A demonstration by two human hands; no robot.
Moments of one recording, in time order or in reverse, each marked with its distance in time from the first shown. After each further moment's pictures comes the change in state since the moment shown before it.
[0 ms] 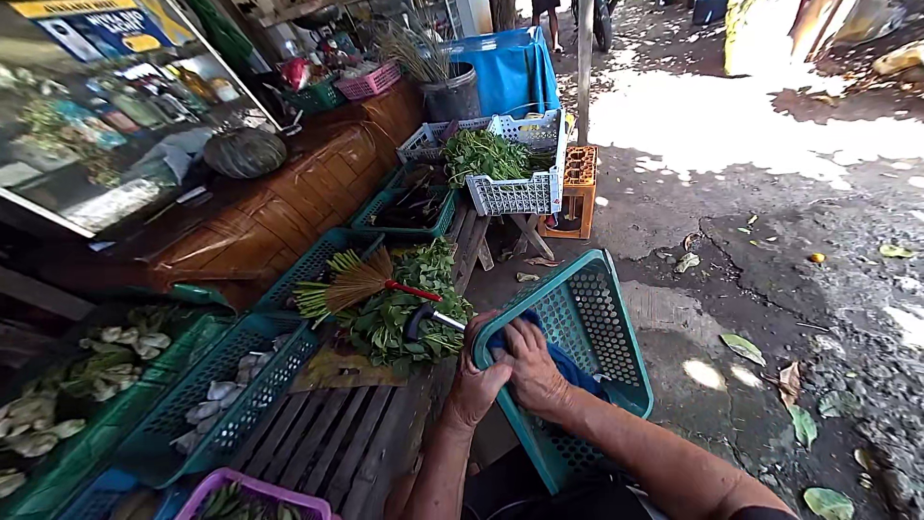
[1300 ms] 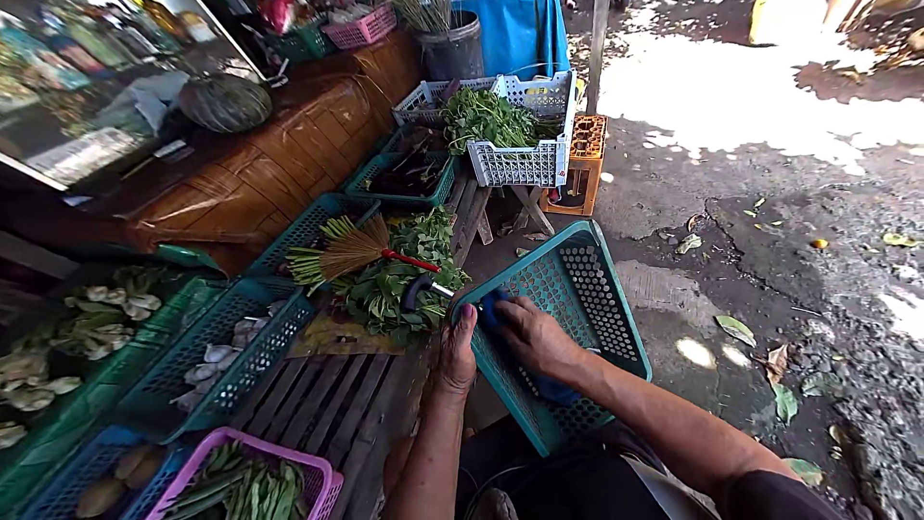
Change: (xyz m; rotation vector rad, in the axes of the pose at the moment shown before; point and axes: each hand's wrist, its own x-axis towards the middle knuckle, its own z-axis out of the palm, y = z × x) left_hand -0.003 -0.007 -0.004 -0.129 0.273 -0.158; right_hand 0.036 -0.009 -0.047 0.394 -0.493 0.346
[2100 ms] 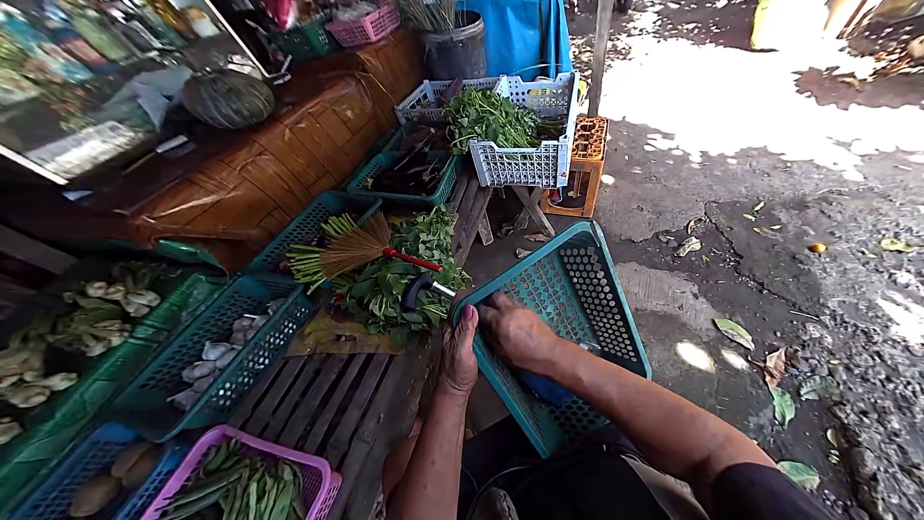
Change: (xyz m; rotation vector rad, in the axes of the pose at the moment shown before) left_hand -0.002 -0.001 -0.001 0.029 0.037 -0.015; right_hand 0.027 -0.014 0.014 -0.270 -0.082 -0.079
